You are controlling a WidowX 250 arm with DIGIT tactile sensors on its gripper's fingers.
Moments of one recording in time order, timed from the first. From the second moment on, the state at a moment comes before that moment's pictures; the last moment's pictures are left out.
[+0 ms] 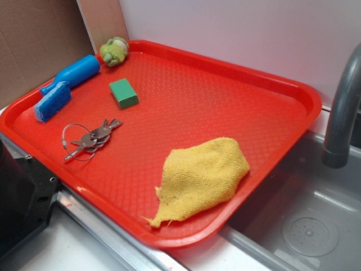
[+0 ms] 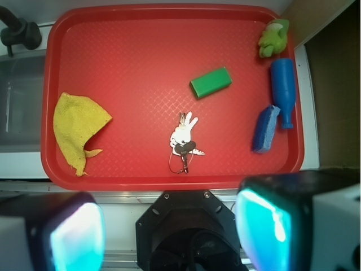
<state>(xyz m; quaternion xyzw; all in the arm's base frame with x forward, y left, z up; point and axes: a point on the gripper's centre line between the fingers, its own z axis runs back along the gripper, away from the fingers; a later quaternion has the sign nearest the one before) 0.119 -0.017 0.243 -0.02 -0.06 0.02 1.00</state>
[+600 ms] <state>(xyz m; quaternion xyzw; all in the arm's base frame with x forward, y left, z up) 0.139 -0.056 0.196 0.01 -0.07 -0.08 0.99</state>
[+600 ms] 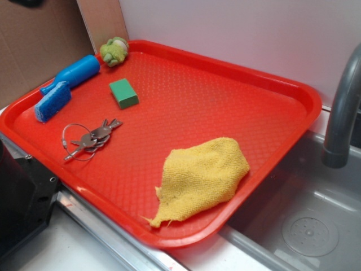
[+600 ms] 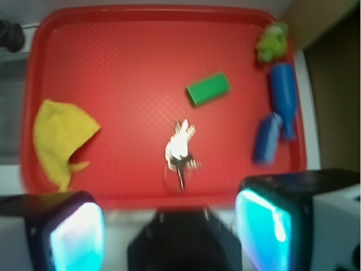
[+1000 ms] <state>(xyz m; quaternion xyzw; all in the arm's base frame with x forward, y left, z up) 0.164 -0.119 0.147 0.01 -0.10 -0.24 0.97</state>
